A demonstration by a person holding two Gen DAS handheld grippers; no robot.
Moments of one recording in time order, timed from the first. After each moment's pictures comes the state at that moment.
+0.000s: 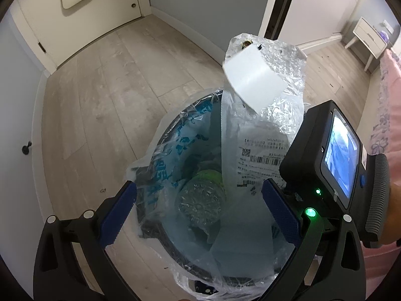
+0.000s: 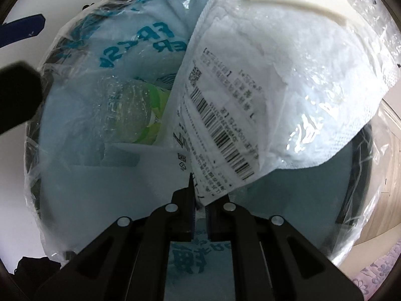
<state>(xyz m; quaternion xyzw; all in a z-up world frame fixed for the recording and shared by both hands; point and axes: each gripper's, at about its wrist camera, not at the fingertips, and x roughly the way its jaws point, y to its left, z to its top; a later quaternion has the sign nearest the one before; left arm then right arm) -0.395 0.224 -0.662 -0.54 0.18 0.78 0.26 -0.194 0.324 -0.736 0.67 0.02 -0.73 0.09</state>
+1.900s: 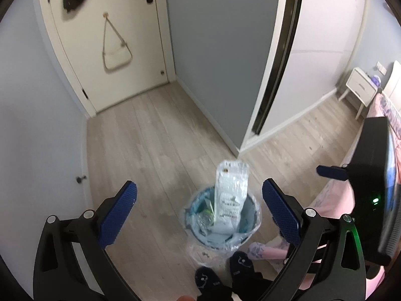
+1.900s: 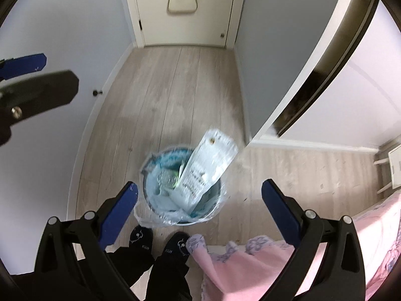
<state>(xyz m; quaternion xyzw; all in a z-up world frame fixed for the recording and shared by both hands) -0.348 0.199 -0.248 -0.43 0.14 0.86 0.23 -0.133 0.309 -0.311 0.53 0.03 -0.85 -0.02</state>
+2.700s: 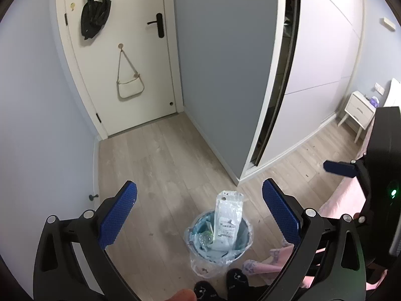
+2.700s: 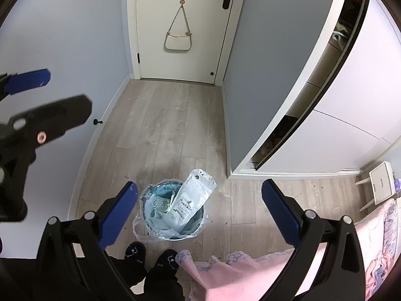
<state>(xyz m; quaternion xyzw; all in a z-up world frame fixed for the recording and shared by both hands) -0.319 0.188 -0.138 -0.38 0.11 0.89 0.22 -0.113 0.299 -0.191 0.47 0.06 -0.88 -0.04</state>
